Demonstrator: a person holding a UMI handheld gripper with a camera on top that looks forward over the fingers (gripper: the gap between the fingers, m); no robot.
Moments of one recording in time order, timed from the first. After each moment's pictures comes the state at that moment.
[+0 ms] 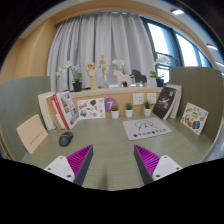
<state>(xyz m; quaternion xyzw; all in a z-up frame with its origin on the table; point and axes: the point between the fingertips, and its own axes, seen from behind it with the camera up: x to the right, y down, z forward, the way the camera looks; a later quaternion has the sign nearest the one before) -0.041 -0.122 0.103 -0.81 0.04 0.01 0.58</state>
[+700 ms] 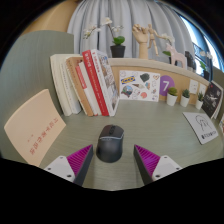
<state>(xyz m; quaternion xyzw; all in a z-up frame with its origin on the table) -0.278 0.041 0.001 -0.87 -0.05 0.05 0.48</state>
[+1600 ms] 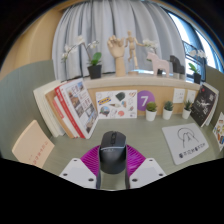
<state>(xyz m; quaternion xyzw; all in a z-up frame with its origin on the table) -0.179 0.069 0.086 -0.86 -0.01 0.06 0.50</state>
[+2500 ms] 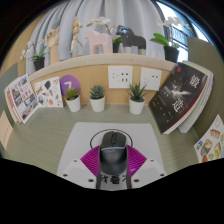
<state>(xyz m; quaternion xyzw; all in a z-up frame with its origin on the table) 0.160 0.136 0.006 -0.89 -0.02 0.02 0.45</state>
